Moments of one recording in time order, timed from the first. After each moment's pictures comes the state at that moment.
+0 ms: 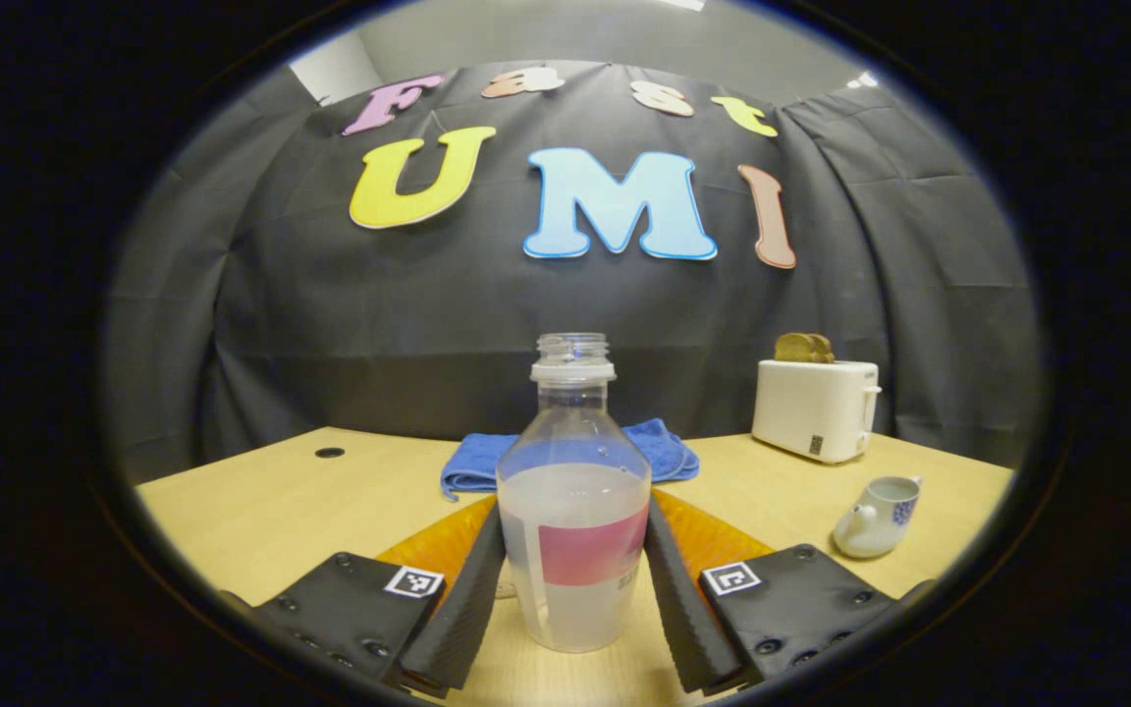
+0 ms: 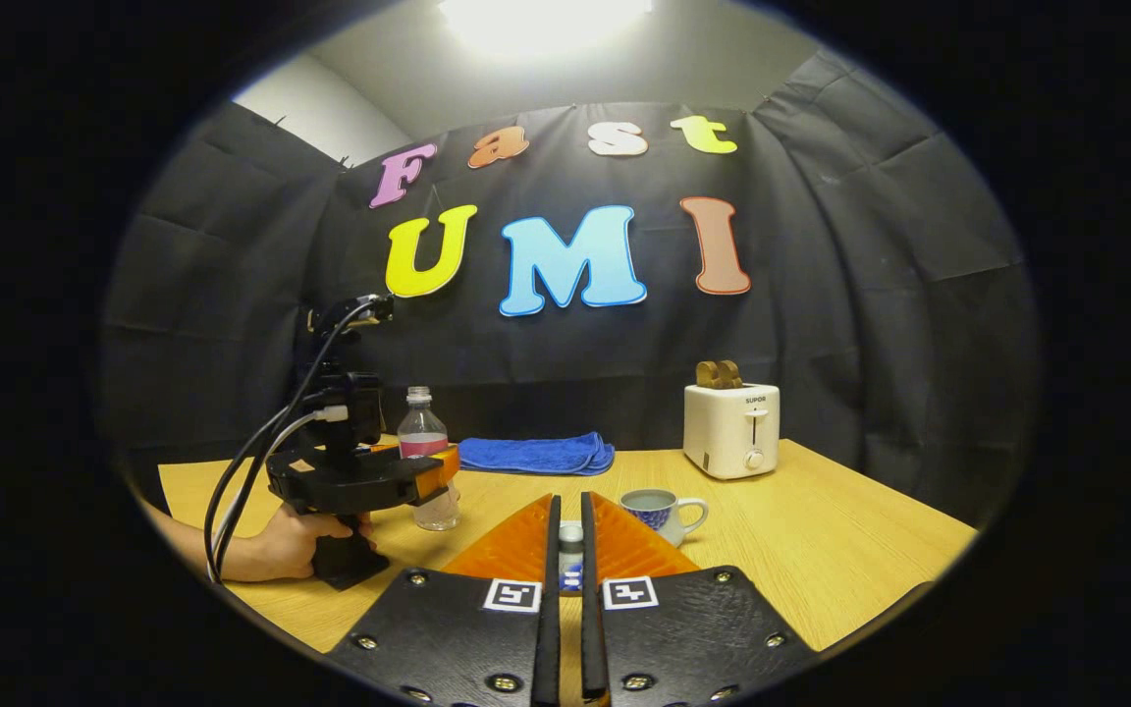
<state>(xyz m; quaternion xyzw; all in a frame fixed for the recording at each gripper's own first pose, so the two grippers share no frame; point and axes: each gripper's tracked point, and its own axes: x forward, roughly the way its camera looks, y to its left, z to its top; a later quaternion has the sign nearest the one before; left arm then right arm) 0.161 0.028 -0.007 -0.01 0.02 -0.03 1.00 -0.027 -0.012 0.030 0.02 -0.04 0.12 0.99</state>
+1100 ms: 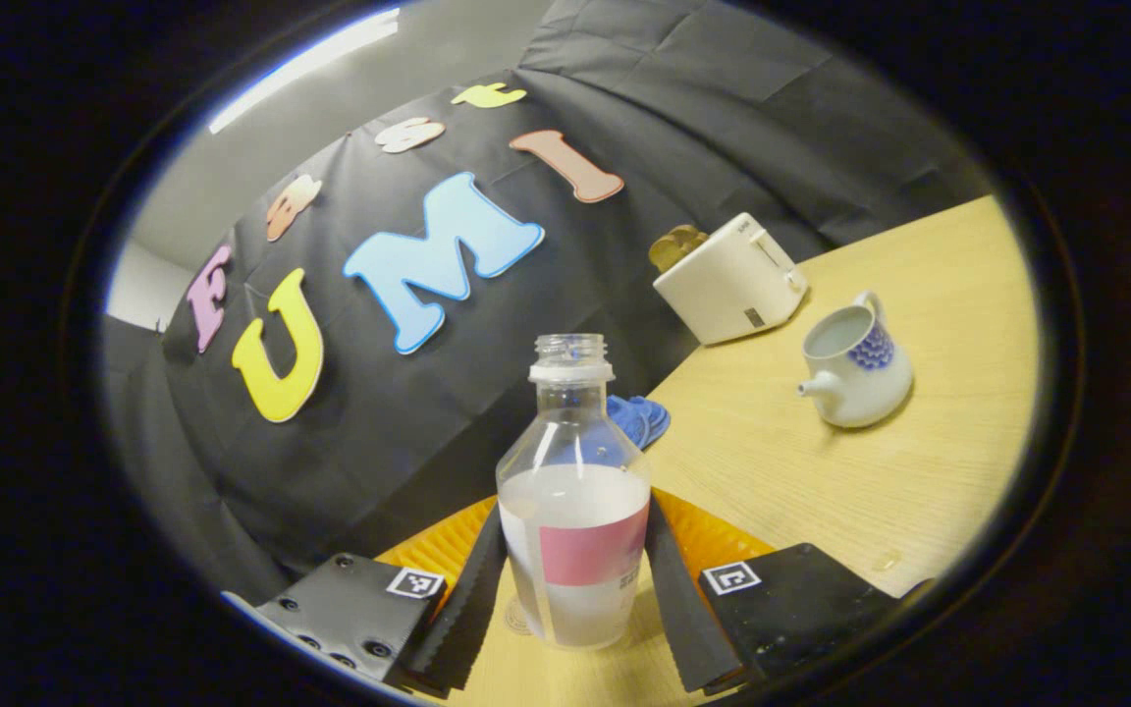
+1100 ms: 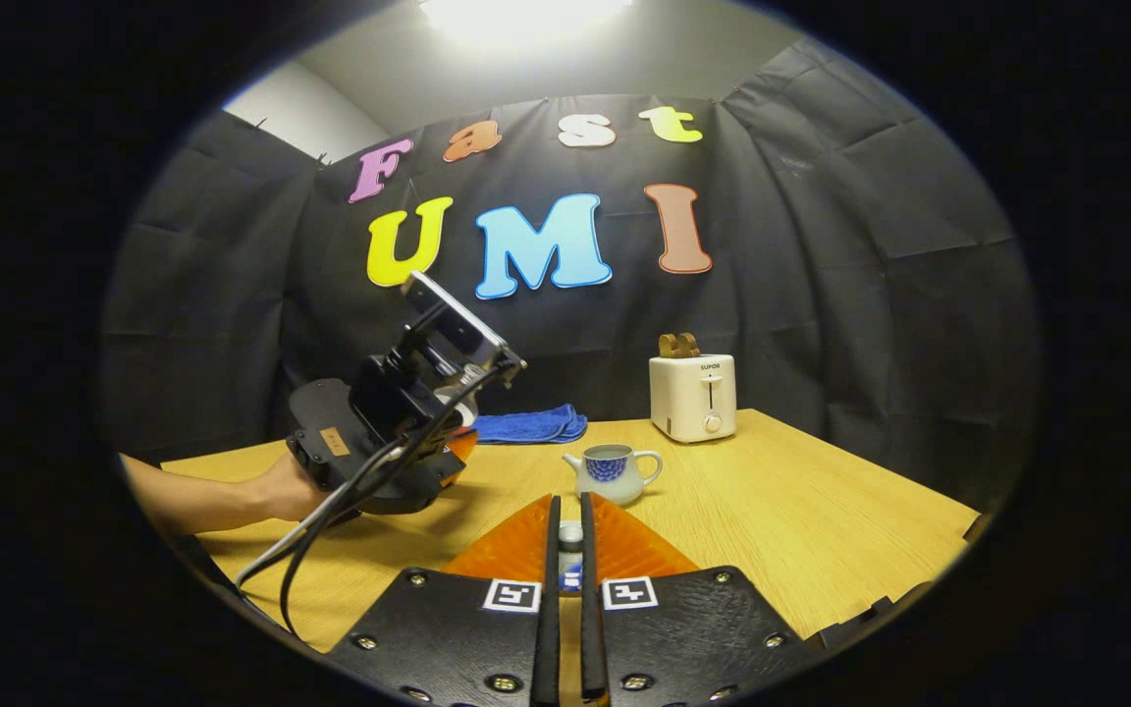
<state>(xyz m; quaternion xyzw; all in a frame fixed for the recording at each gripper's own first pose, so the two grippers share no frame) 0.156 -0.053 -0.005 0.36 0.00 -0.07 0.93 -0.074 -0.048 0.002 0.03 -0.01 0.09 1.00</state>
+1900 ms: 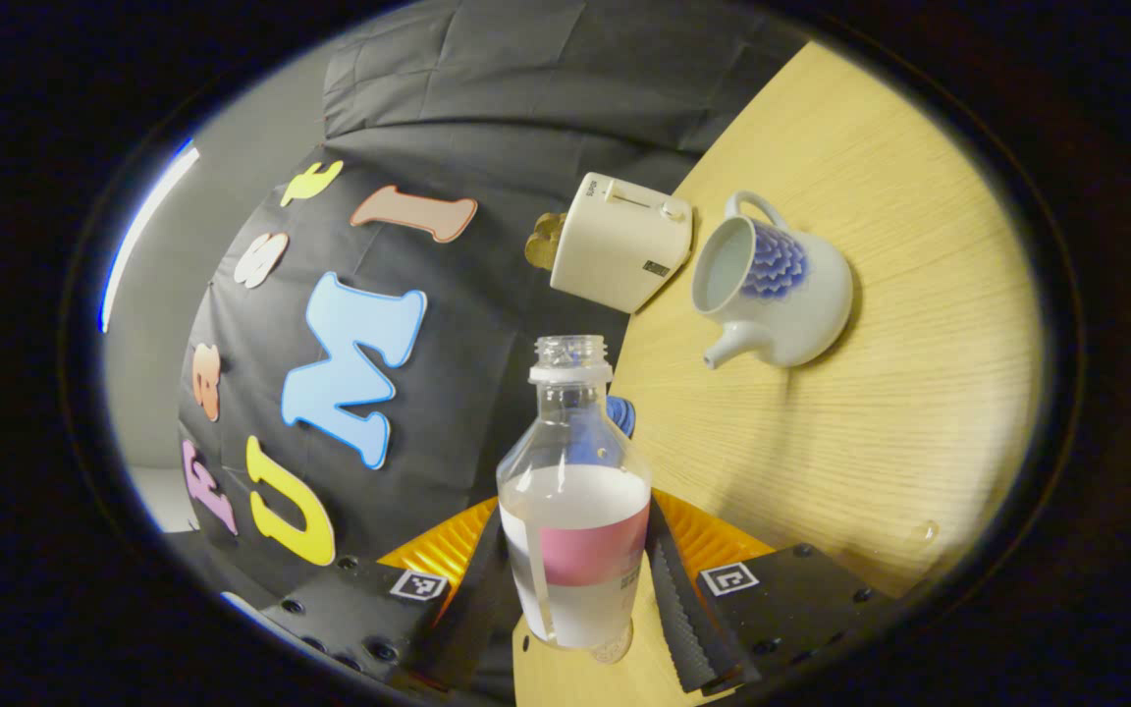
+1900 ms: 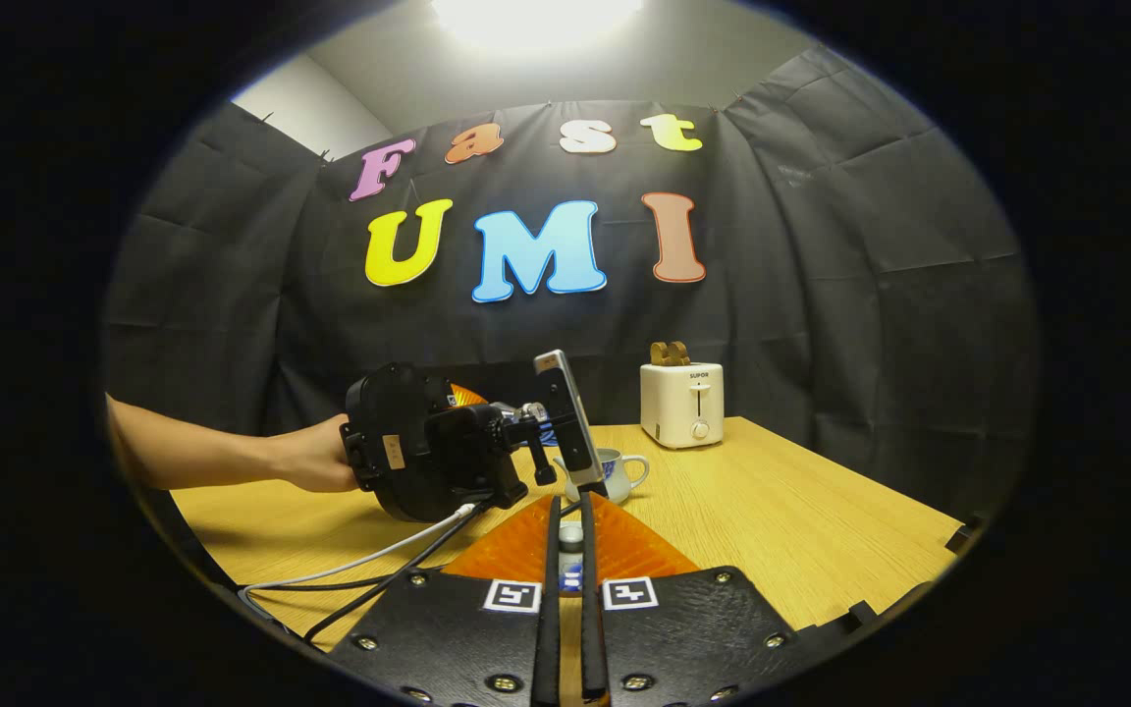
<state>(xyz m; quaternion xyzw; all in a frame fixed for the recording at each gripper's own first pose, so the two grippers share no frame) 0.165 -0.115 -0.018 0.59 0.00 -0.11 0.80 -0.080 -0.053 0.003 0.02 -0.01 0.08 1.00</state>
